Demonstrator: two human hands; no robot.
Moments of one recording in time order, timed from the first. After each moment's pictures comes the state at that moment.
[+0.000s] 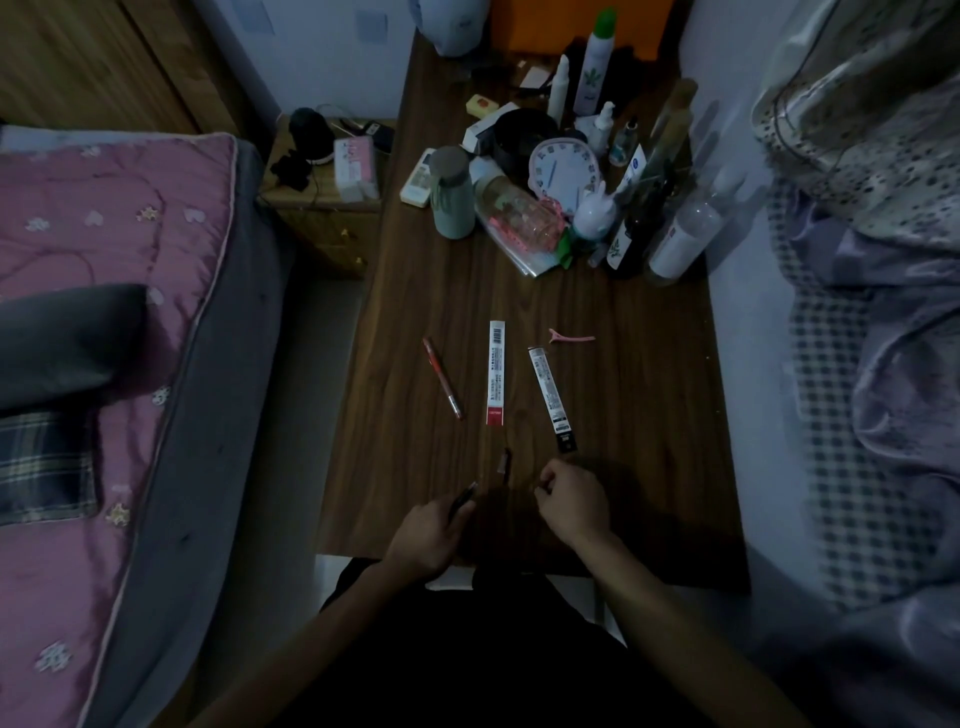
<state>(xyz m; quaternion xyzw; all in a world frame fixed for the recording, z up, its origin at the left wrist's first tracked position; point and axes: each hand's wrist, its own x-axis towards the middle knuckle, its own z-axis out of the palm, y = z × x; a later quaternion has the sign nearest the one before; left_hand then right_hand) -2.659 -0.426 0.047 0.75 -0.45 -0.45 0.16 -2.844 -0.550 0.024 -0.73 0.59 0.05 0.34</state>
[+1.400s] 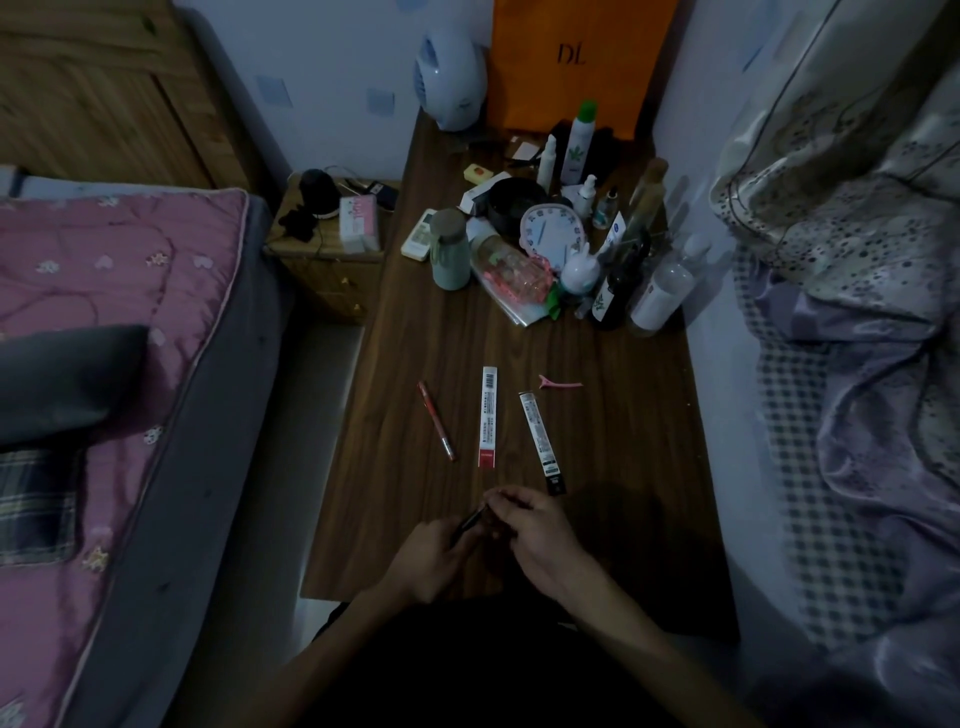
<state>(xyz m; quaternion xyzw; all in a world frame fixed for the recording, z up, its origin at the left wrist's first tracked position) -2.663 -0.451 0.090 0.74 -0.48 -0.44 0.18 -2.805 -0.540 0.103 -0.26 0.50 -0.18 0.81</state>
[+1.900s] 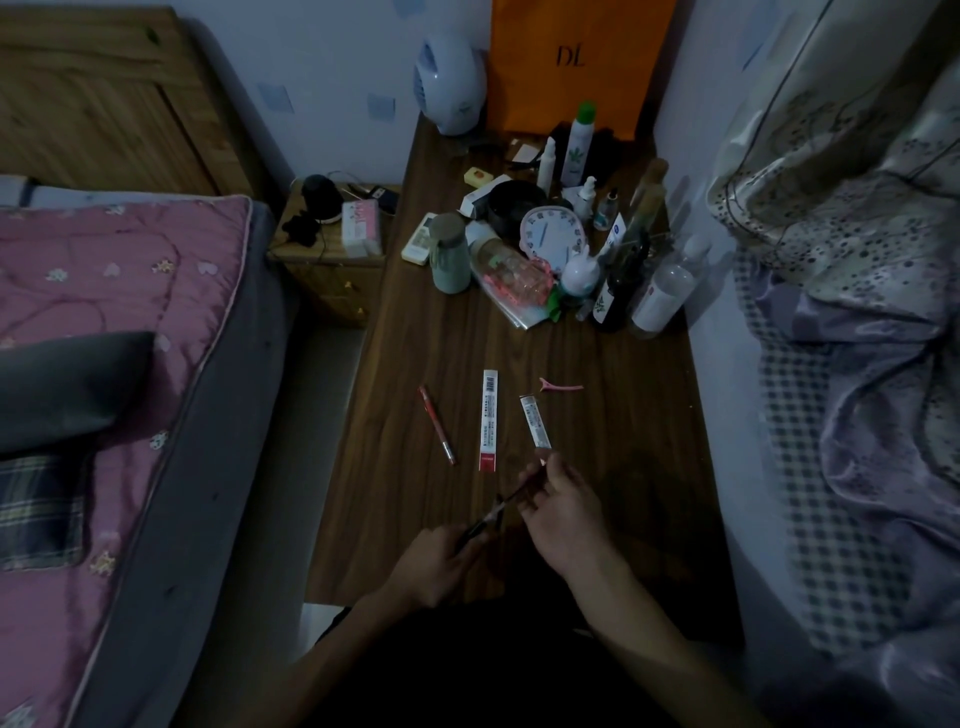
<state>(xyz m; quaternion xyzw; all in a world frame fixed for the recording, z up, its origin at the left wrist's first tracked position) -2.669 -0.455 0.098 0.74 -0.51 -0.41 0.14 -2.814 -0.569 0.104 -0.09 0.52 -0.31 0.79</state>
